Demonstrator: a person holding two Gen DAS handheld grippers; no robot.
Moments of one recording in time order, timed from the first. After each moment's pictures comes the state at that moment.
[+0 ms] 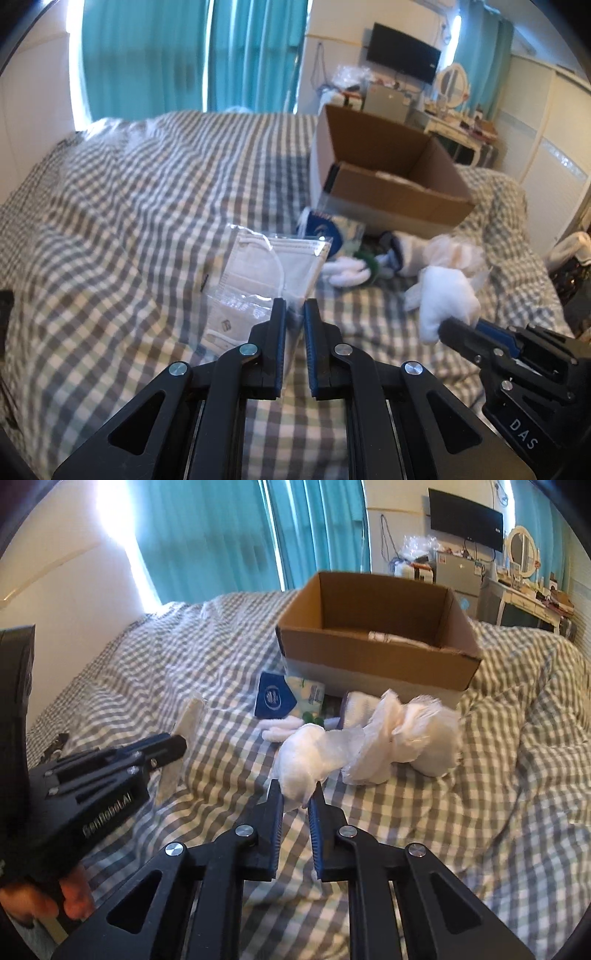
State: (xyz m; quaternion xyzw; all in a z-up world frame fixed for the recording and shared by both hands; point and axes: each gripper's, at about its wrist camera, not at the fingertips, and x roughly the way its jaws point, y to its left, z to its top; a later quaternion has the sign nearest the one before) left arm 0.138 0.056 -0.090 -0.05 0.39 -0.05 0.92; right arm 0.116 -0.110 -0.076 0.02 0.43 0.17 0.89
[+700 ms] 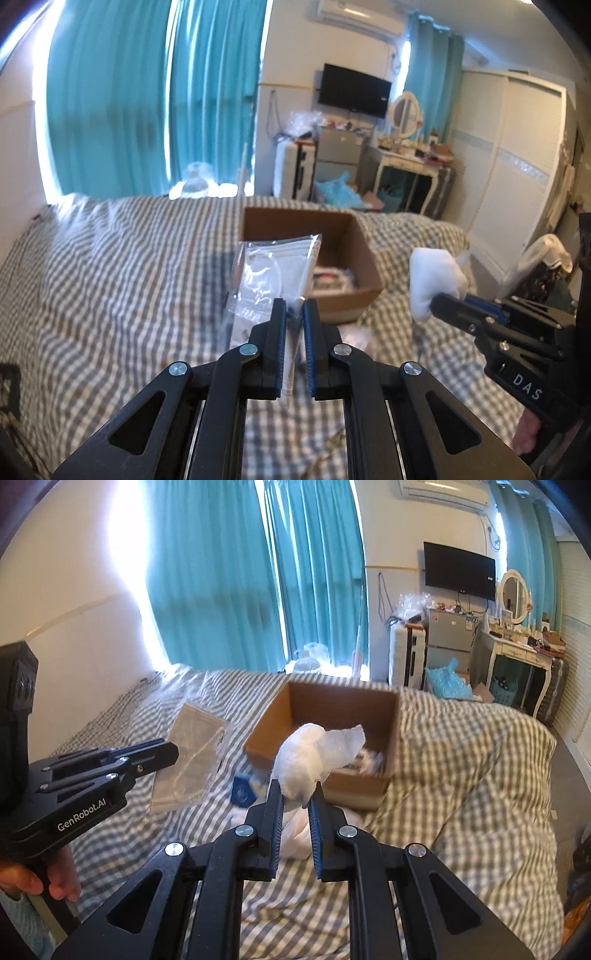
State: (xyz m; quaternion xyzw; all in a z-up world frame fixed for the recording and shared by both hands) left arm 0.136 -0.005 0.028 -0.03 0.30 -0.11 0.95; right arm 0.125 -0.201 0.046 0.02 0.33 0.18 0.93
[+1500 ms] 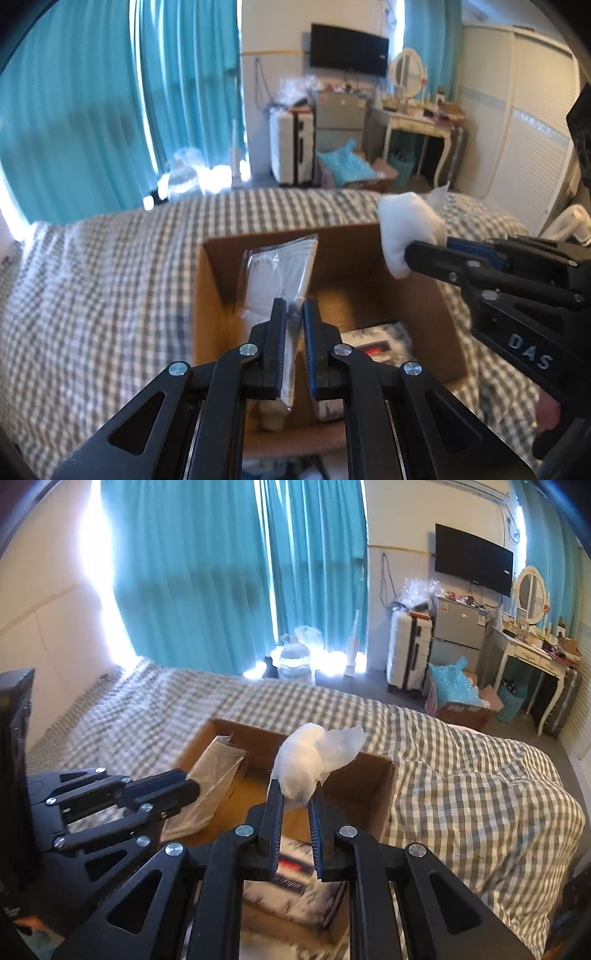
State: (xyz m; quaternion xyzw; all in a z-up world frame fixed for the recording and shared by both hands) left arm 0.325 -0.077 -0.008 0.04 0.35 -0.11 0.93; right arm 0.353 -0.205 -0.001 -0.01 0.38 0.18 0.91
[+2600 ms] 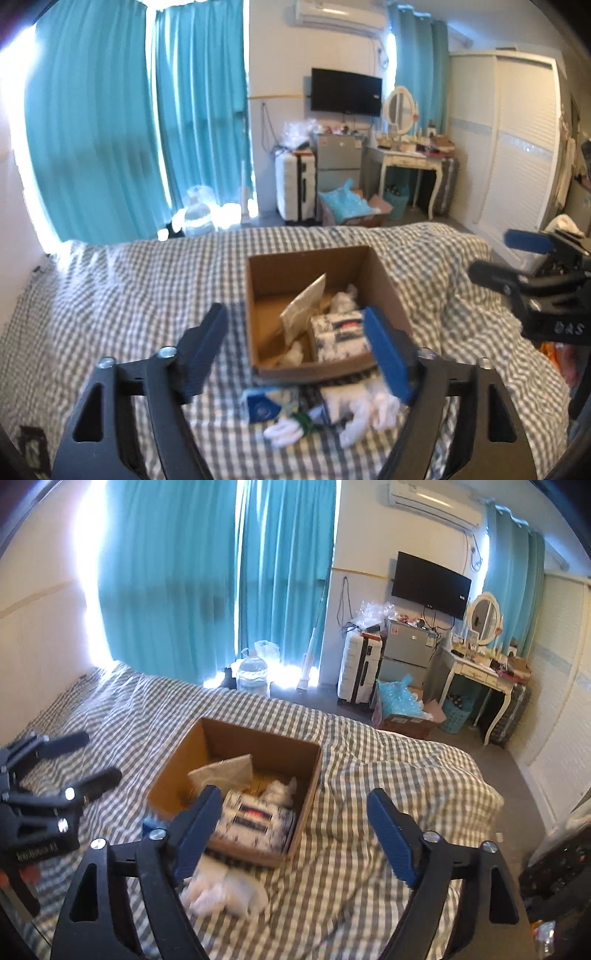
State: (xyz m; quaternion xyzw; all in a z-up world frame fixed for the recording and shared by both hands) left arm 0.214 -0.026 0.068 0.03 0.29 -0.12 0.95; right arm 0.222 -0.234 0.089 -0.06 0.35 0.09 0.93
